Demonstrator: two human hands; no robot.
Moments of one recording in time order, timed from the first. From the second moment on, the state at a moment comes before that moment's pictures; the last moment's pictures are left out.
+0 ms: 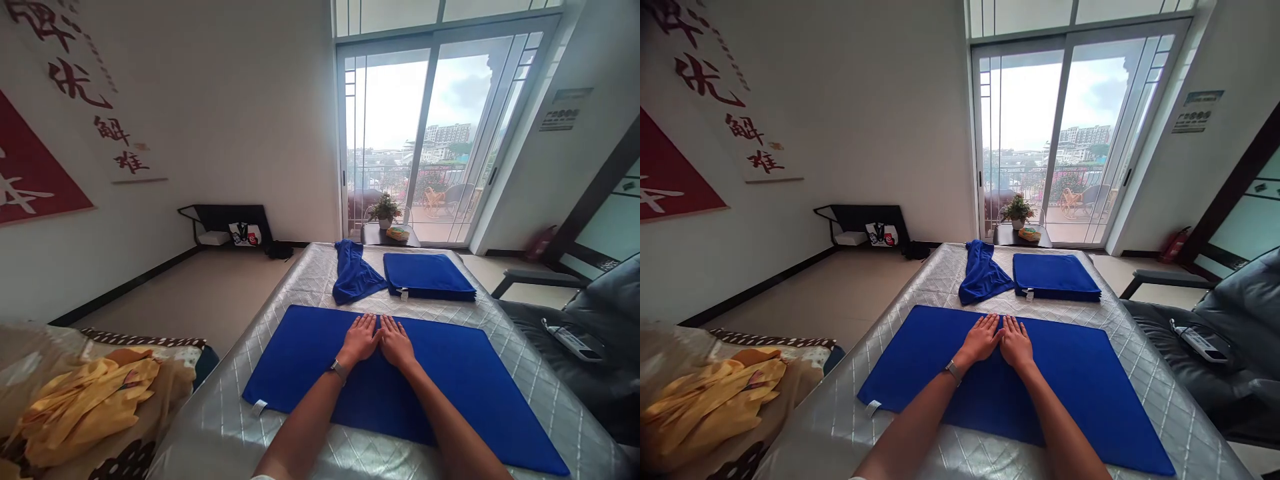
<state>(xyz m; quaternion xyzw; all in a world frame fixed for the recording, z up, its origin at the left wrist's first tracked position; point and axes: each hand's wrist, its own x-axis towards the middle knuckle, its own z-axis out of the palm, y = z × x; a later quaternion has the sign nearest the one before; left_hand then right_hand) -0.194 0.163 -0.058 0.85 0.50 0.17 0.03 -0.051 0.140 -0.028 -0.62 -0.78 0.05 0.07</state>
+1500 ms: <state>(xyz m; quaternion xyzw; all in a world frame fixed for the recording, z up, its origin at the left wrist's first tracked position) -0.223 0.161 -0.048 0.83 0.54 0.14 0.03 -0.031 0.139 -0.031 -0.64 -0.76 0.04 0.04</state>
